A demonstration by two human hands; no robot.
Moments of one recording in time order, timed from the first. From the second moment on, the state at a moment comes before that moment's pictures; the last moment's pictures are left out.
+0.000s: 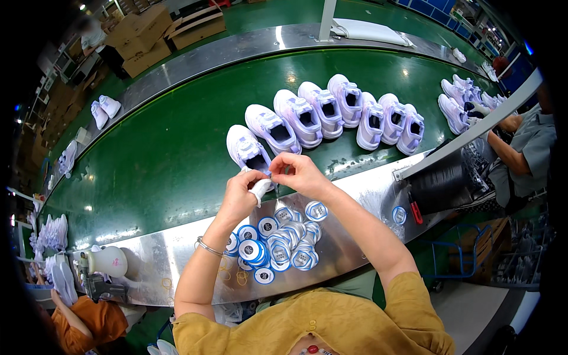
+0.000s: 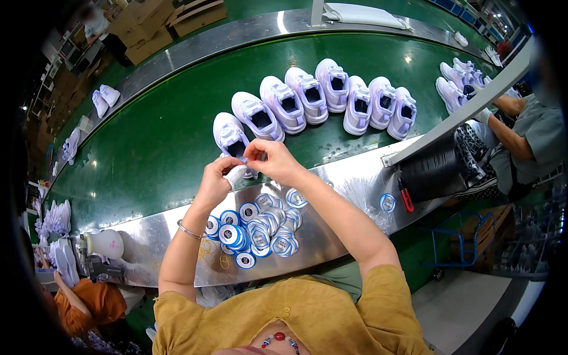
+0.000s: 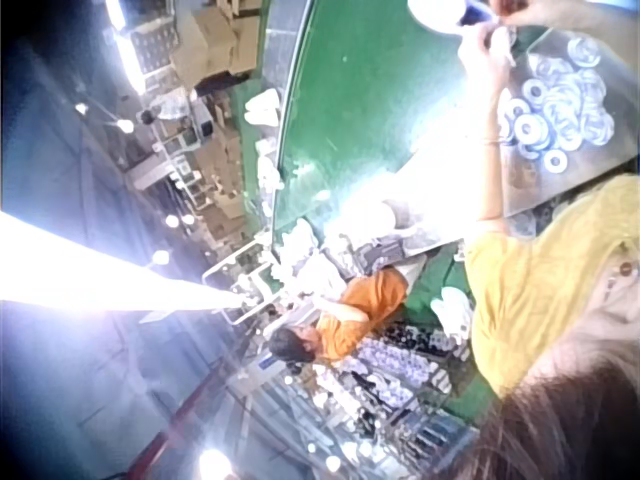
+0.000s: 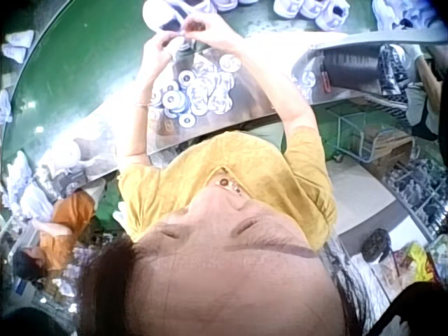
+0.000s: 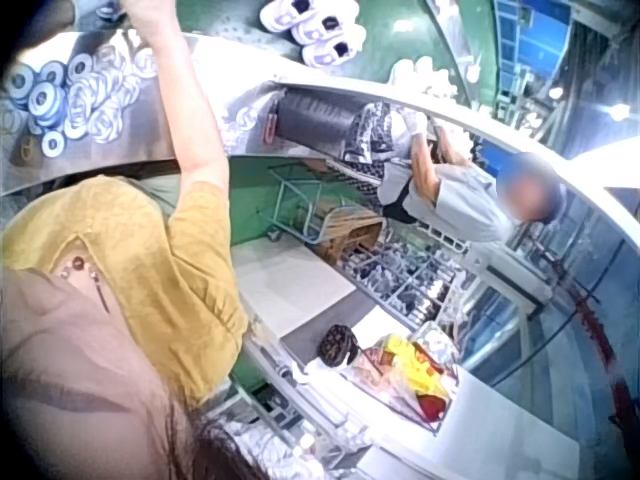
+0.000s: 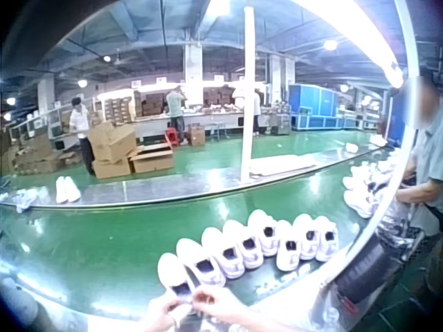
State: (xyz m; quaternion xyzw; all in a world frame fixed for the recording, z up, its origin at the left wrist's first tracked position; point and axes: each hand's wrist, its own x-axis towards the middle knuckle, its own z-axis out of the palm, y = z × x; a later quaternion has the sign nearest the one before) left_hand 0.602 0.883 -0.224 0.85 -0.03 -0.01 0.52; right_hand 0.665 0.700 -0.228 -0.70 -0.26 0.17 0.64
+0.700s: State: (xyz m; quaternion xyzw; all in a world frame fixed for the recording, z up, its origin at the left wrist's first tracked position) left_hand 0.598 0.879 -0.226 0.84 -0.02 -0.01 0.54; right_hand 0.666 0.700 -0.232 -0.69 -0.26 0.19 0.65
